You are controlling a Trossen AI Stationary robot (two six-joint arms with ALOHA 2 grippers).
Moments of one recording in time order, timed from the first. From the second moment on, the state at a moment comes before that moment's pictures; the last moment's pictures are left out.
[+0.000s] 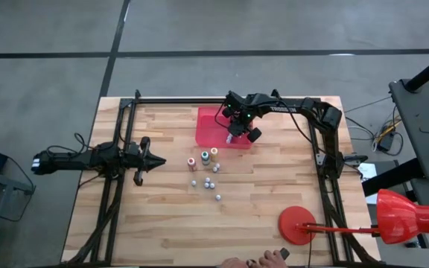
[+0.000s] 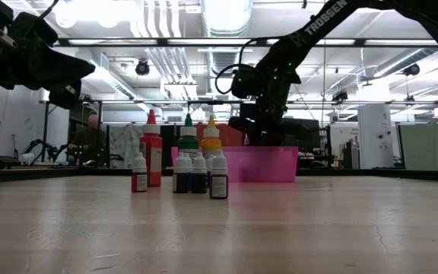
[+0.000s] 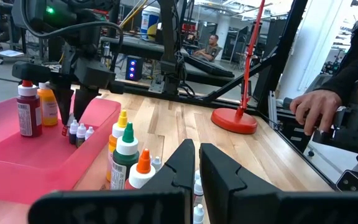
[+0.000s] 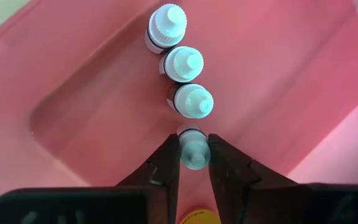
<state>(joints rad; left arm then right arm) 0.00 0.08 0.01 0.02 0.03 -0.19 -0.50 2.01 1.45 -0.72 -0.14 -1.27</state>
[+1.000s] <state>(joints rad) 0.00 0.08 0.01 0.02 0.03 -0.19 -0.50 2.01 1.45 -0.70 -0.14 -1.27</state>
